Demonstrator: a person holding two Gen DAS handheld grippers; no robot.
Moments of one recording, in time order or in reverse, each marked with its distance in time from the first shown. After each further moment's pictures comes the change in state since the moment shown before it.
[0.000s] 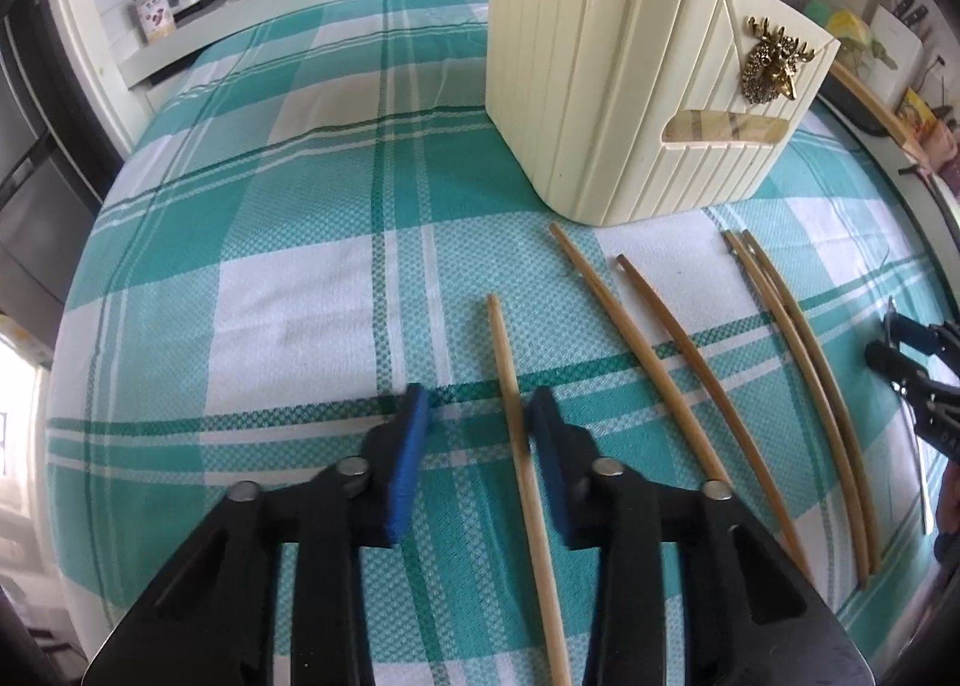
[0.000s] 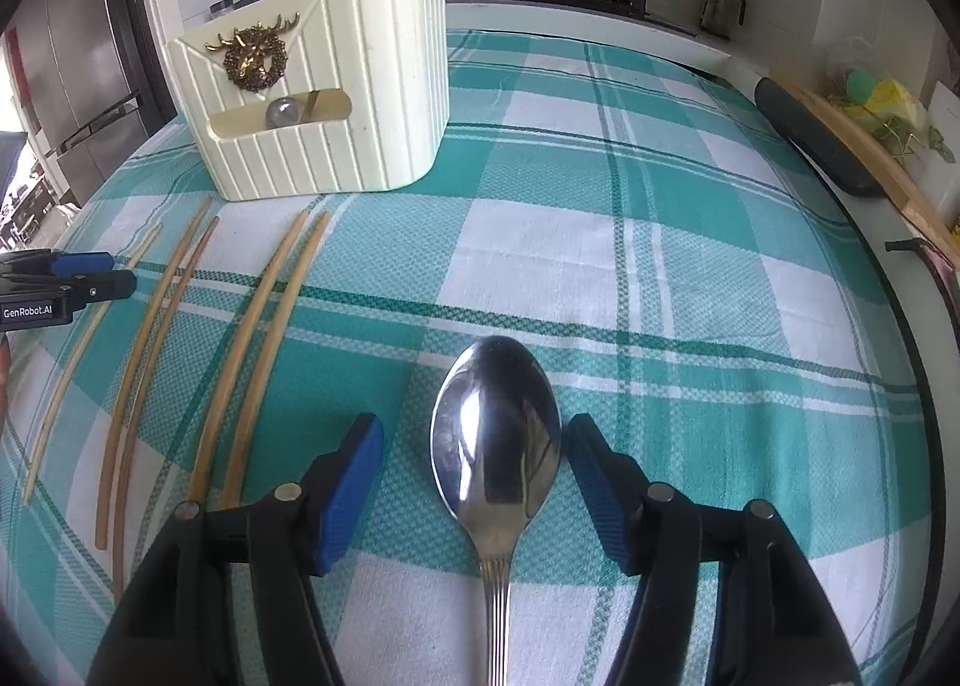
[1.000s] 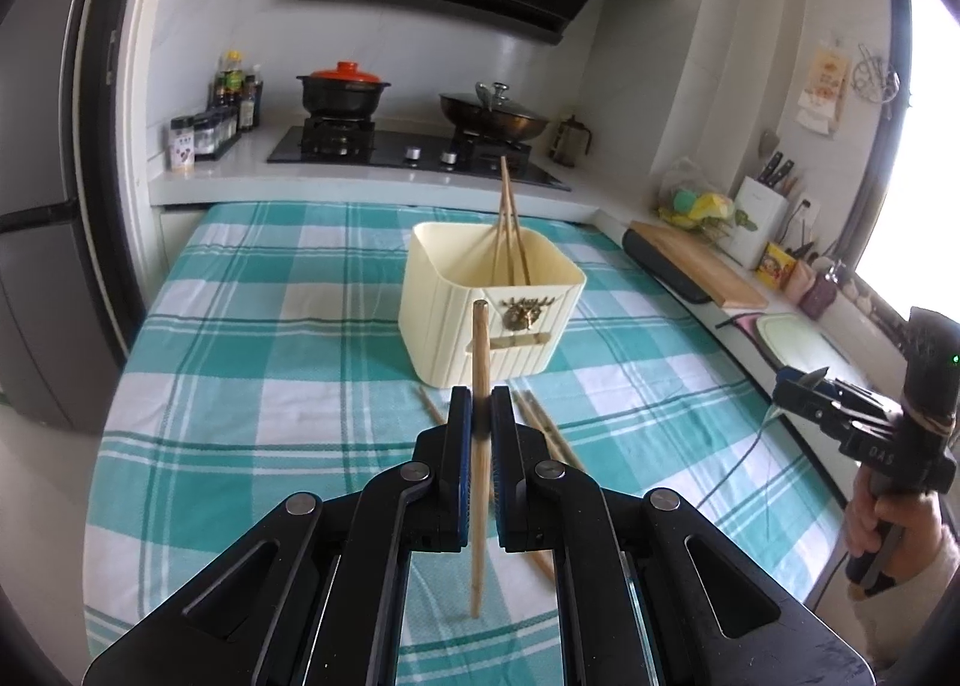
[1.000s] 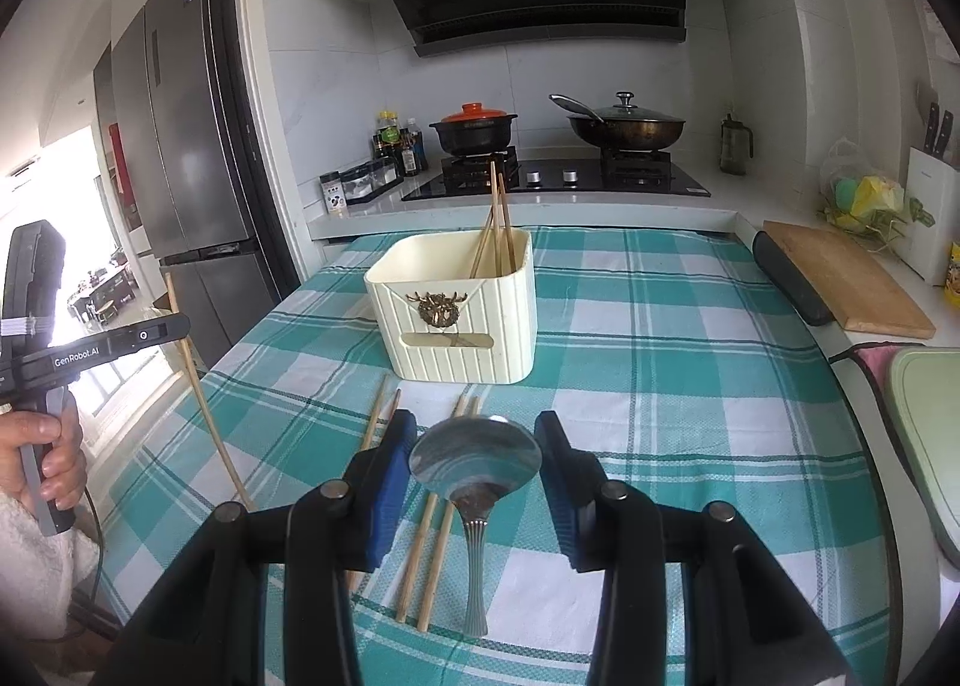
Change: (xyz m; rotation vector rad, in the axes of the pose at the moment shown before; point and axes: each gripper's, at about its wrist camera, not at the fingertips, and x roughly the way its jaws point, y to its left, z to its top) left arm -0.193 -0.003 -0.040 -0.065 -0.452 -0.224; right arm -0.187 0.008 -0.008 0.015 -0.379 0.206
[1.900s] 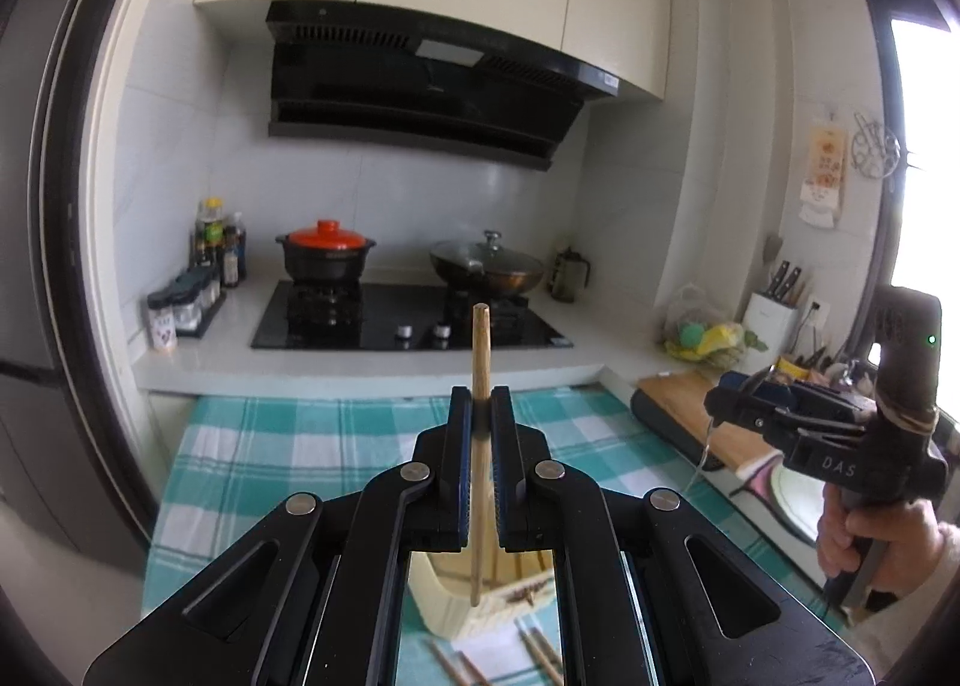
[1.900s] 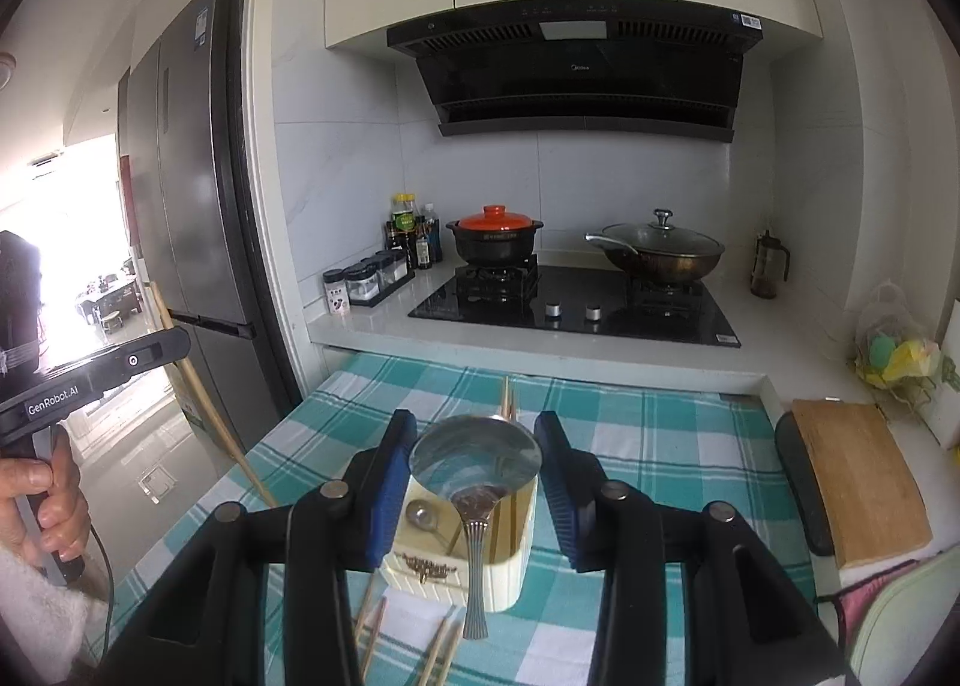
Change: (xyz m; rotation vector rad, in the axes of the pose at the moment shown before) left arm 0.023 -0.015 0.174 0.077 -0.285 0.027; right arm 0.059 0.014 0.201 -0.109 -0.151 0.009
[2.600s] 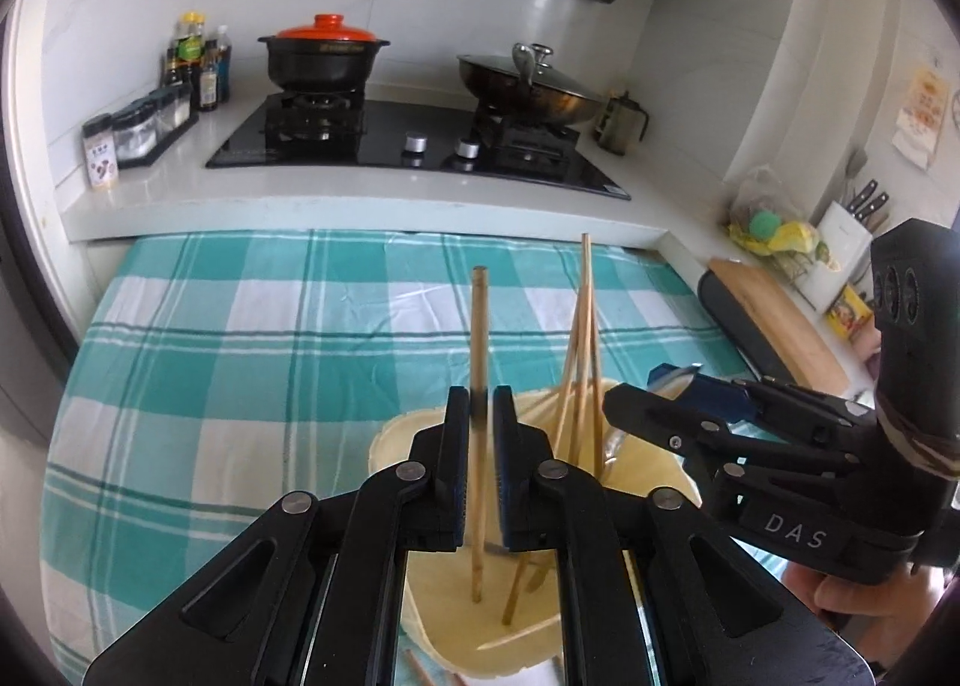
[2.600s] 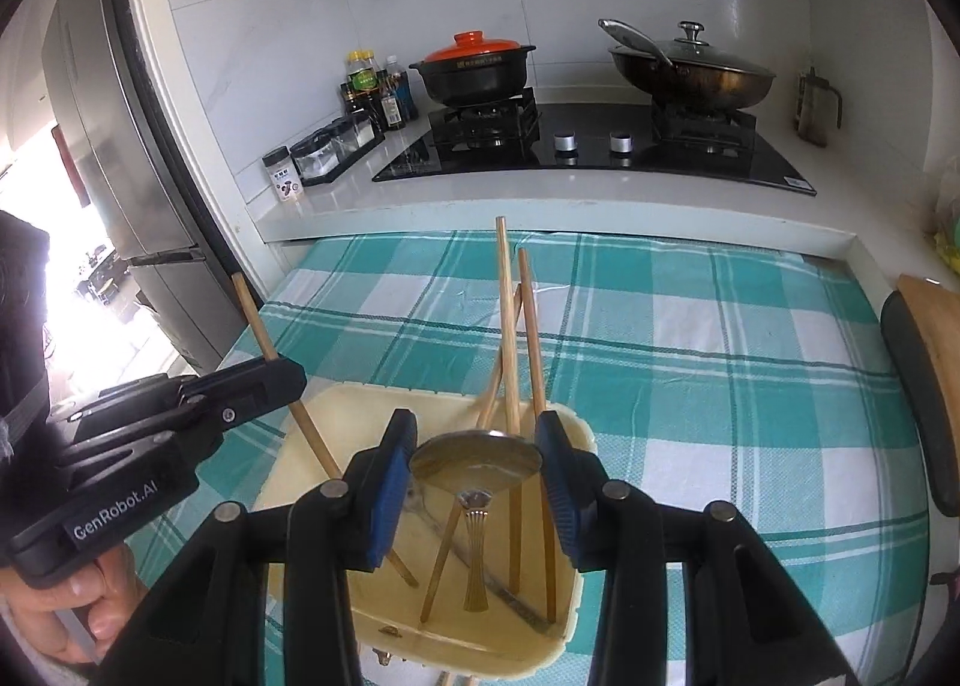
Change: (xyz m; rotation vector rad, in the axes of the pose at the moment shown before) left arm 0.176 0.023 -0.086 -0.128 0.398 0.025; right arm 0.203 -0.023 -0.066 0.157 0.359 0.040
